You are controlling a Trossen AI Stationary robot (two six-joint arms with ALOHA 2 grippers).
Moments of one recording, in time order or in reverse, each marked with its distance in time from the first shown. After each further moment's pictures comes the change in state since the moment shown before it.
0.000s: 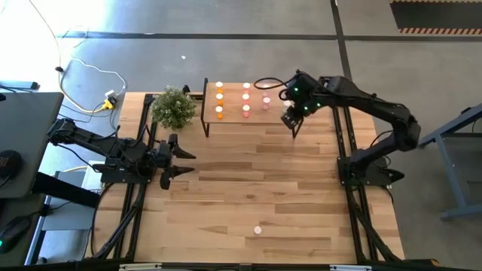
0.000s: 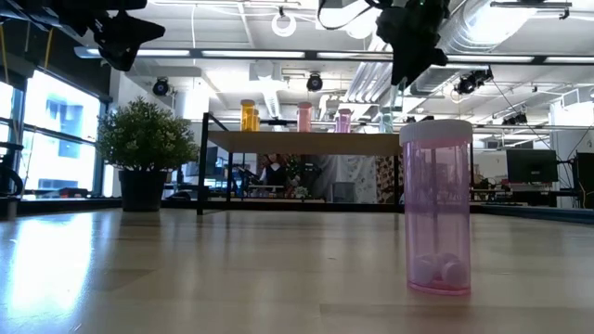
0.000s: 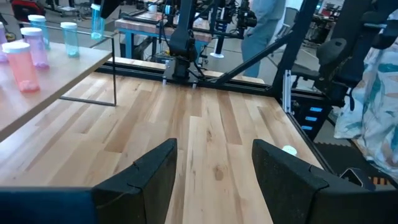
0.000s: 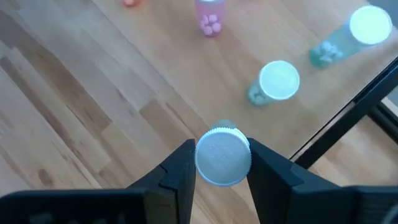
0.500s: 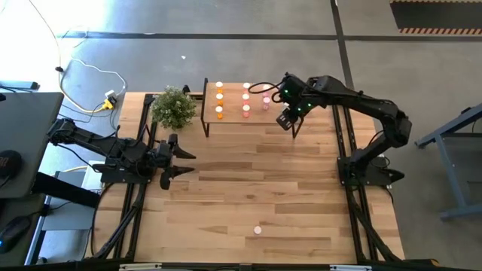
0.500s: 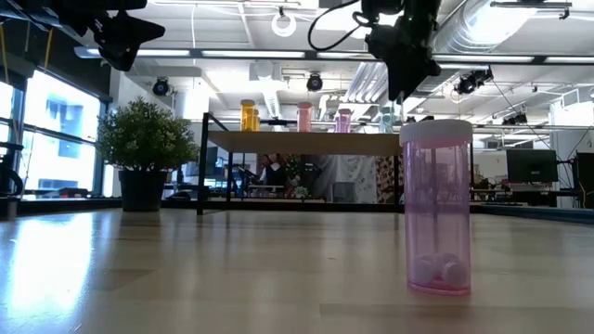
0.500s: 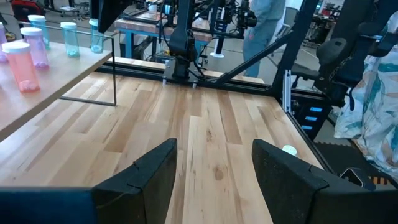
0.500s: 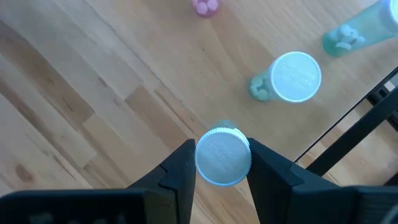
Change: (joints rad) left arm 0.000 0.000 0.000 0.000 0.000 0.000; right arm -0.001 0.101 0.028 -0.042 0.010 0.000
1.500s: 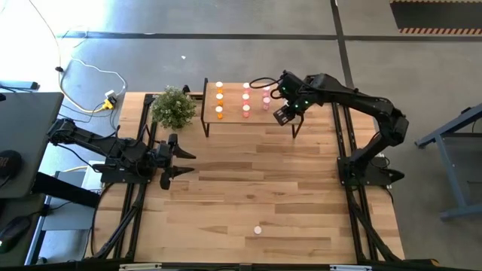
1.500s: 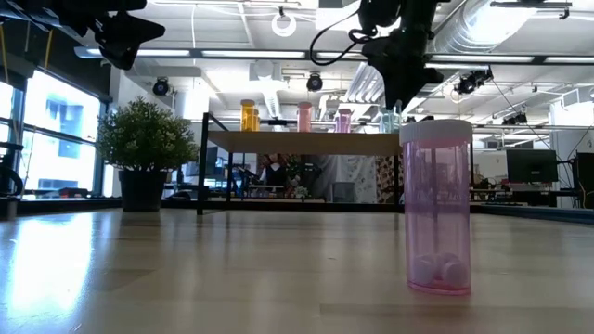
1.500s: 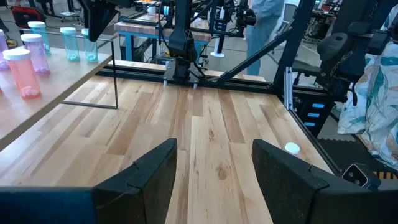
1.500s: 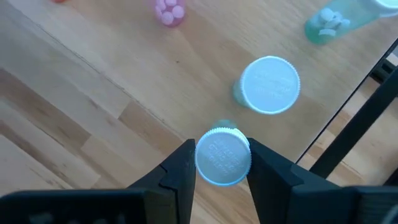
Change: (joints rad) left arm 0.000 0.000 0.000 0.000 0.000 0.034; right arm -0.037 0.038 -0.001 0.016 -0.001 0.132
